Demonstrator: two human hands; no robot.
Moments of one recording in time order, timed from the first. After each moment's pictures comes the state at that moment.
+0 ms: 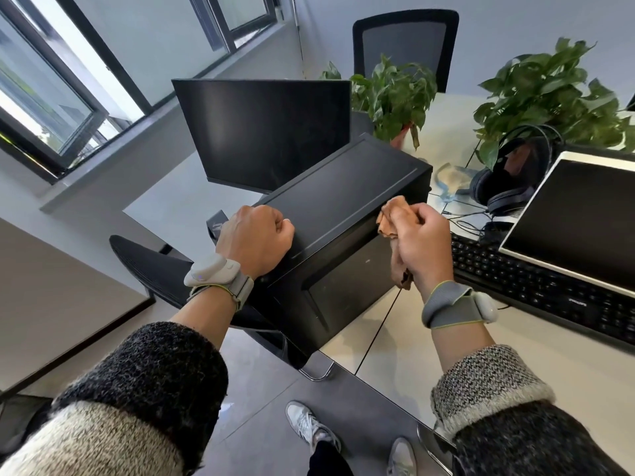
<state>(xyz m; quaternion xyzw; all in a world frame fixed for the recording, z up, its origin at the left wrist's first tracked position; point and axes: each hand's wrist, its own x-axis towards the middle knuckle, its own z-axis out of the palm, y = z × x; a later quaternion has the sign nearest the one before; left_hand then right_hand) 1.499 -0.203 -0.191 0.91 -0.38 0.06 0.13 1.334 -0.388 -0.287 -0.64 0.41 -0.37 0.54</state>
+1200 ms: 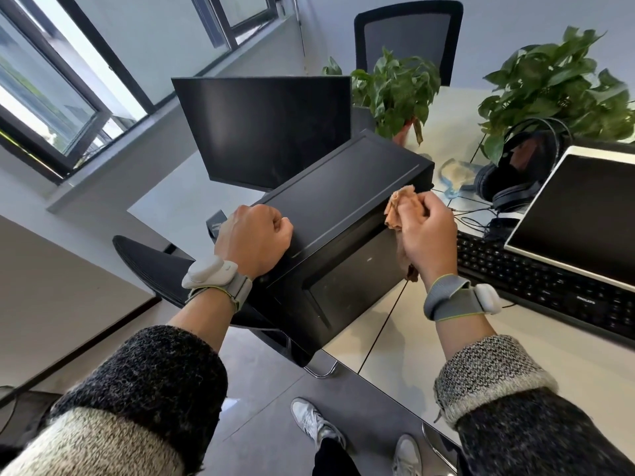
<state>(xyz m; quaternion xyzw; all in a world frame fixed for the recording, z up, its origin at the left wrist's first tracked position) 1.501 -0.203 -0.192 0.91 -0.39 0.07 0.14 1.335 -0.398 -0.288 -0.70 0.40 -0.38 0.46</state>
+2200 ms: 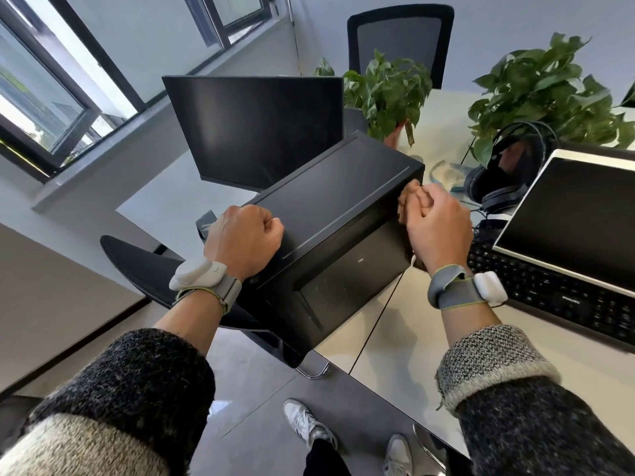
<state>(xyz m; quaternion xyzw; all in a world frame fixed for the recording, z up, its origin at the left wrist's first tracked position) 1.502 -0.203 -0.195 0.91 -0.38 0.07 0.14 1.323 -0.431 -0.294 -0.77 0.45 -0.38 0.25</state>
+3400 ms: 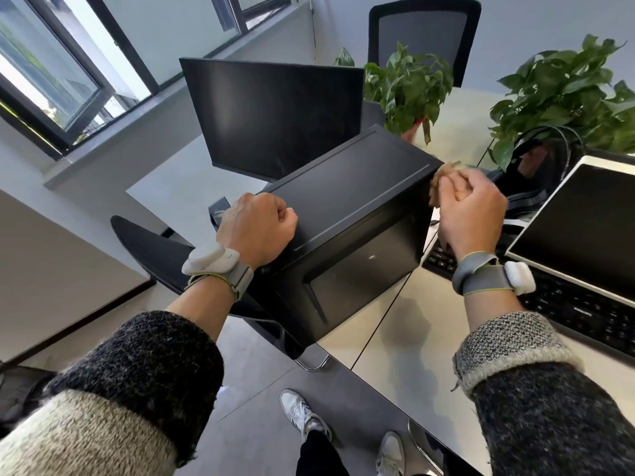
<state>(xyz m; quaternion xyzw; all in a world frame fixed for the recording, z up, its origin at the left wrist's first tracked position) 1.496 -0.204 -0.189 0.91 -0.37 0.07 0.14 1.327 -0.464 -0.290 -0.73 0.42 -0.44 0.30</state>
